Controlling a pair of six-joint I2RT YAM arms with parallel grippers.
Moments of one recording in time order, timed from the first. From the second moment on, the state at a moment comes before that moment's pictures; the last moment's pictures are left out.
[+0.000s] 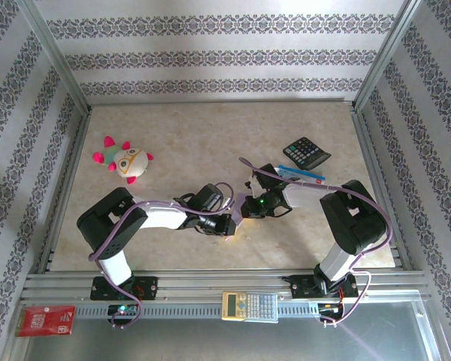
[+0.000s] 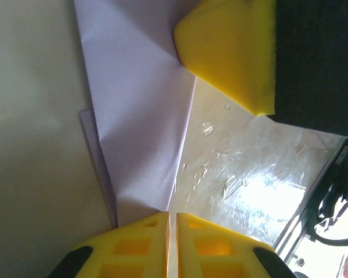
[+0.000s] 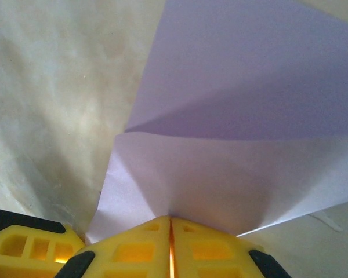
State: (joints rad) left arm -0.80 1.74 0.75 0.02 0.52 -0.73; right arm 0.51 1.68 0.79 -0.34 -0.49 0.45
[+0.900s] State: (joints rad) left arm -0.88 1.54 0.66 -0.16 0.54 -0.68; right arm 0.51 1.71 0.82 -0.37 -0.52 0.47
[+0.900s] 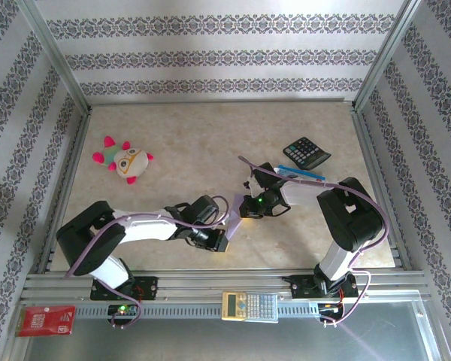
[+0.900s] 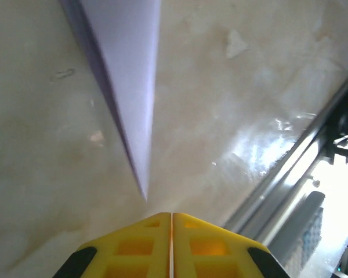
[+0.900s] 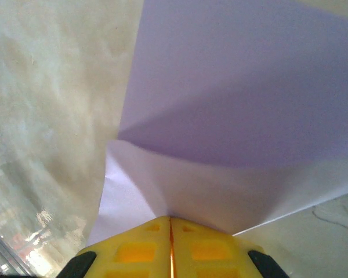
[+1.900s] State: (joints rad) left arm -0.80 1.69 0.68 0.04 0.53 -0.76; right arm 0.51 1.73 0.85 -0.40 -0.52 0.47
